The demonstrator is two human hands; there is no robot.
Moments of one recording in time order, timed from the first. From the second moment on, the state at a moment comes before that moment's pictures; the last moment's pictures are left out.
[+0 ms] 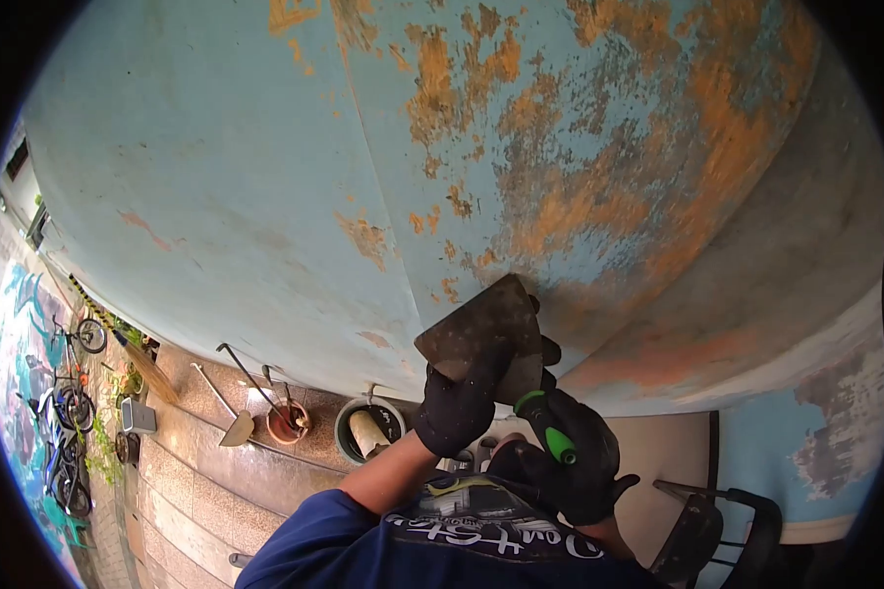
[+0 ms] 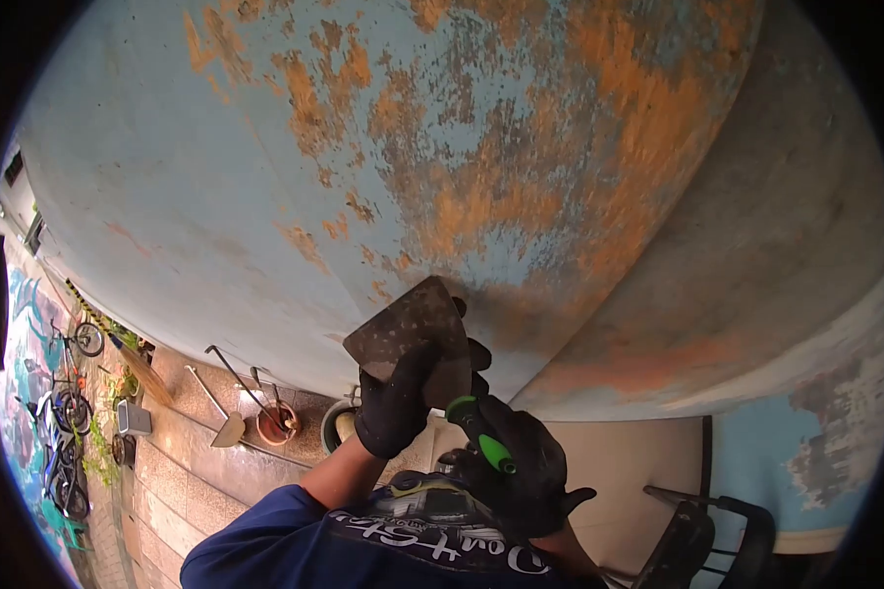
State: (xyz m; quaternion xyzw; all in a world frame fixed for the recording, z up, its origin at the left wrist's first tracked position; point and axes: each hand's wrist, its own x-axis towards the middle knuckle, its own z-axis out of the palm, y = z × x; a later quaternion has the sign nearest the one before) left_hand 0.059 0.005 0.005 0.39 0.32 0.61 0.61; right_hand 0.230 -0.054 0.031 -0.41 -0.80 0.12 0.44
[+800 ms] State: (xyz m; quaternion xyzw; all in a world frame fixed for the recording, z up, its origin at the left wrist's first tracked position) left_hand 0.049 0.007 0.004 0.35 0.30 0.59 0.66; right_hand 0.226 -0.034 -0.035 -0.14 -0.74 0.16 0.64
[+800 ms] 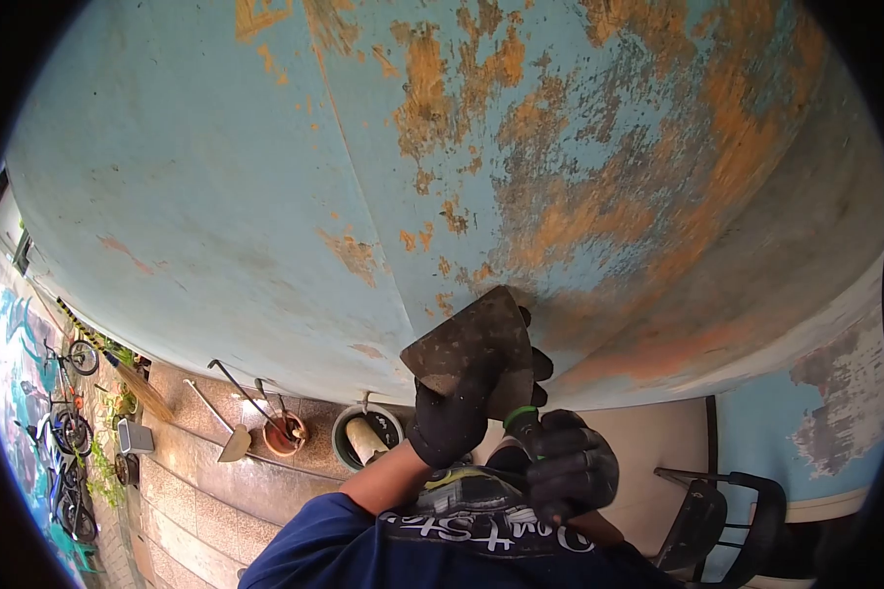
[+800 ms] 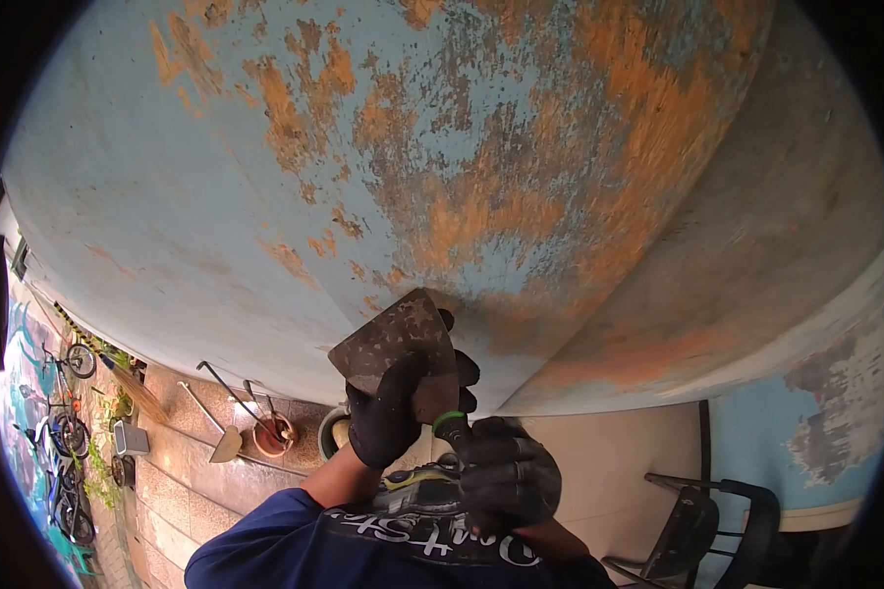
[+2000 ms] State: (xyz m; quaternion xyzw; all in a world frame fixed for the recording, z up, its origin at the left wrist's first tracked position) left_hand 0.051 0.008 0.035 0.38 0.28 0.60 0.65; right_hand 0.210 -0.052 -0.037 -0.31 -0.55 0.40 0.66
